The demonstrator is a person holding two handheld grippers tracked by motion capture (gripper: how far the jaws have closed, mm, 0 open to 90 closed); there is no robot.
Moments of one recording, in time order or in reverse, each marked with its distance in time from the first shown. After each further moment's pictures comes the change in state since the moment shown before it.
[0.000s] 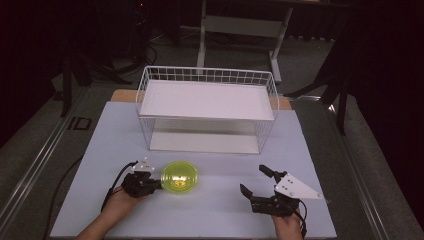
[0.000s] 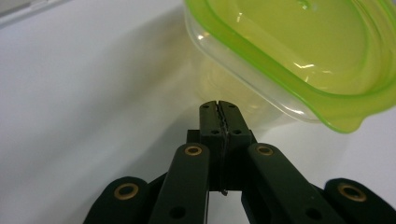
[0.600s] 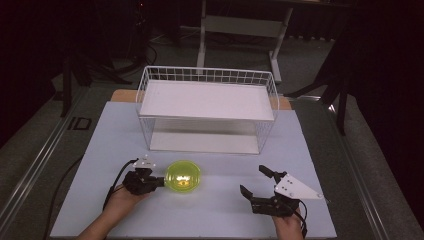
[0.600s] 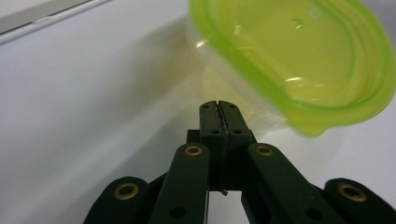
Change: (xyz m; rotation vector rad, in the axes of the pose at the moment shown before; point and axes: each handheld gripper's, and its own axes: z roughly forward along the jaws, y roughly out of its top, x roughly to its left) left arm -0.006 0.008 -0.004 -0.011 0.001 -0.033; right arm 0.000 -0.001 0.000 0.008 0.012 -0.014
